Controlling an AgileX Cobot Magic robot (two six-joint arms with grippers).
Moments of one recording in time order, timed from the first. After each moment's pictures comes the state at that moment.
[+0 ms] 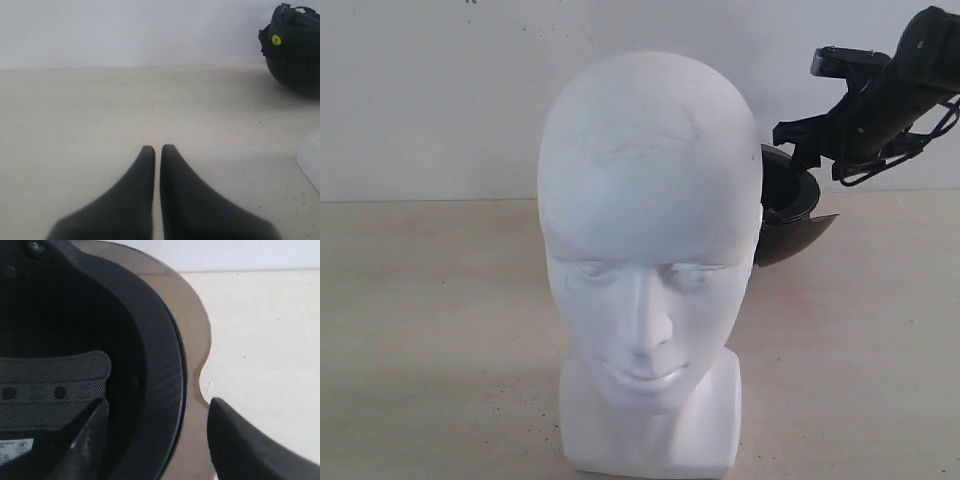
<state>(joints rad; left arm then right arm) 0.09 0.00 0.00 -0.06 0.30 0.07 0.08 2.12 -1.78 0.24 0.67 -0.09</state>
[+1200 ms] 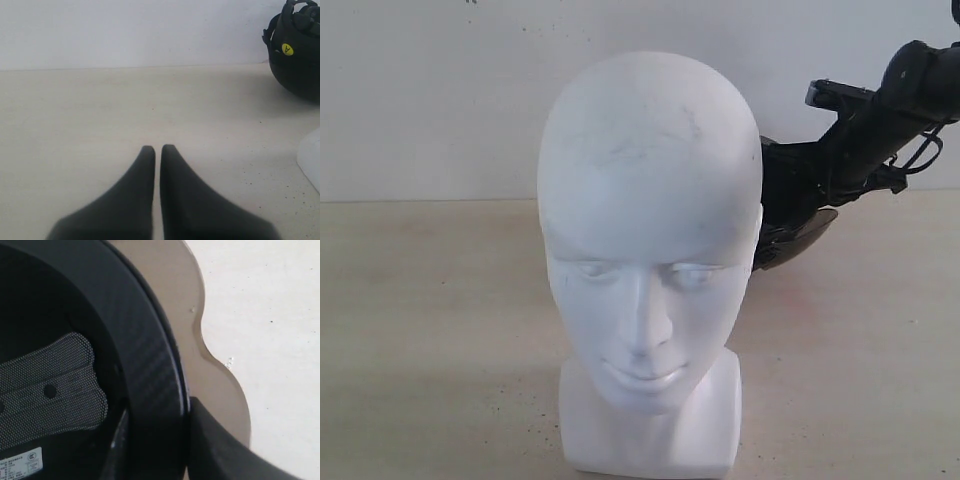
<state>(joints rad) 0.09 0.00 0.00 -0.06 0.30 0.07 0.08 2.20 -1.78 0.30 0.69 -0.03</state>
